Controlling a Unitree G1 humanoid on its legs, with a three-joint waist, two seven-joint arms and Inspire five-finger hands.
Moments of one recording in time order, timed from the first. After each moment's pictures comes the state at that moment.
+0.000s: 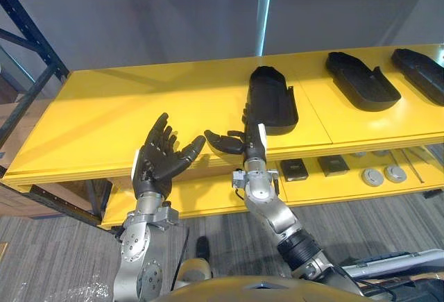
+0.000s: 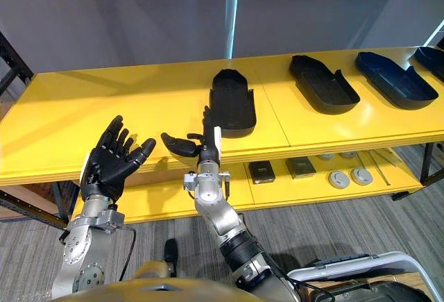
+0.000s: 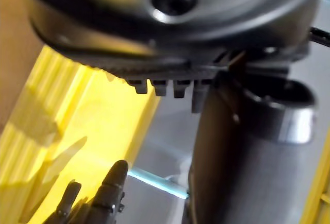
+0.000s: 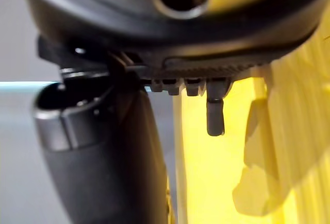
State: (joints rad) left arm 0.37 0.00 -0.04 -0.35 -0.43 -0.06 0.06; right arm -0.23 0.05 0.43 0.24 0.08 0.04 -0.54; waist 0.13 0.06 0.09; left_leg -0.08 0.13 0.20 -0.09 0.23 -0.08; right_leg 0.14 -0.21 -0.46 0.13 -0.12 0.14
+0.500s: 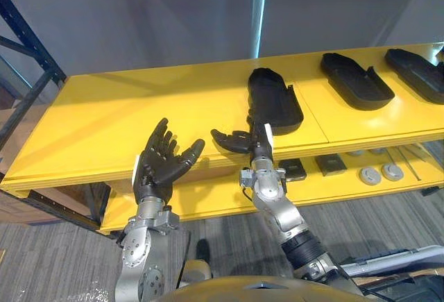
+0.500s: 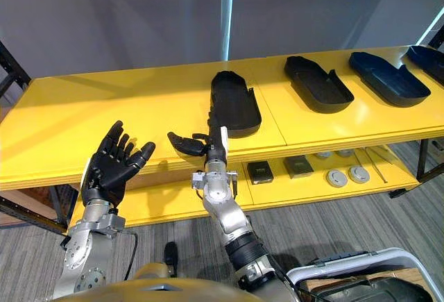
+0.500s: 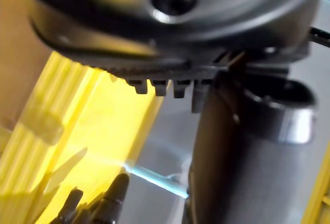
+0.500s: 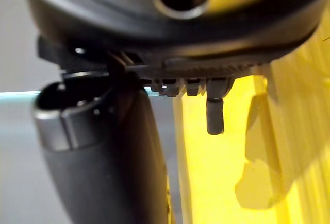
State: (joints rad) left arm 0.40 -0.02 -0.03 -0.34 -0.43 -0.06 0.04; right arm -0.21 0.05 0.37 0.23 0.09 0.03 -0.39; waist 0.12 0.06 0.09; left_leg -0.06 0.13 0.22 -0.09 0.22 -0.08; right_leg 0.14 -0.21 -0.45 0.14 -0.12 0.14
